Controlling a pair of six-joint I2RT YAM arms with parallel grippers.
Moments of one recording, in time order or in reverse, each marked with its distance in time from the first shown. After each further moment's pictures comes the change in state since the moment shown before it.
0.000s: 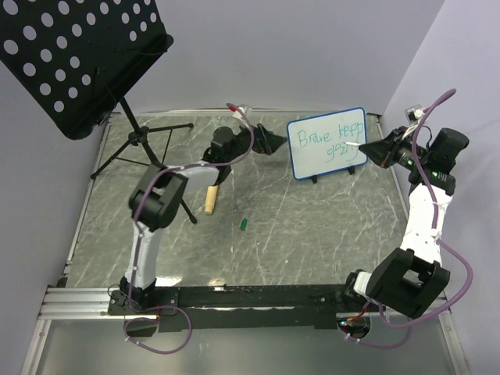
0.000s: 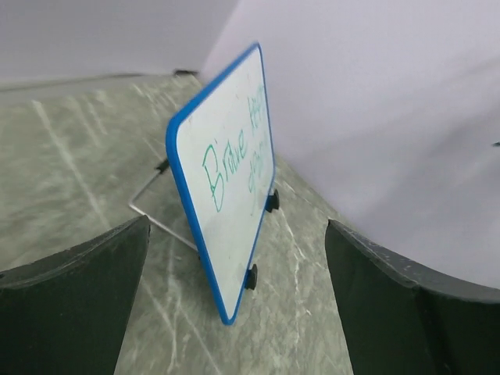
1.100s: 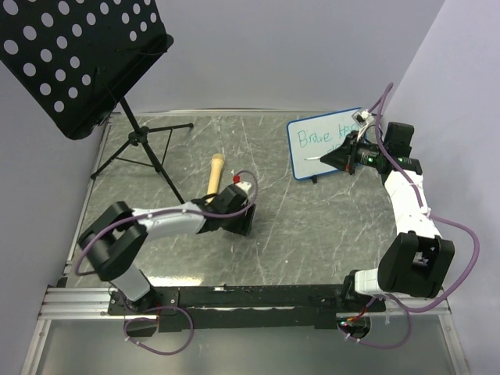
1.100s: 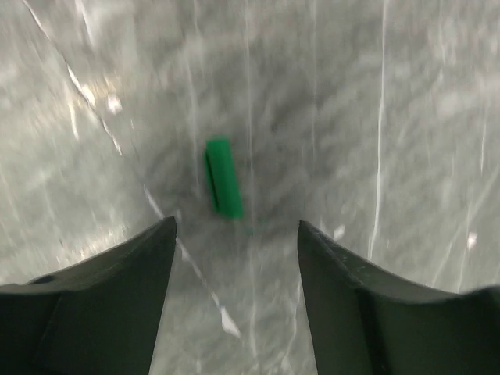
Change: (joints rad) left arm -0.304 -0.612 -0.605 -1.054 -0.484 0.145; right arm 0.312 0.131 0.000 -0.123 0.054 -0.123
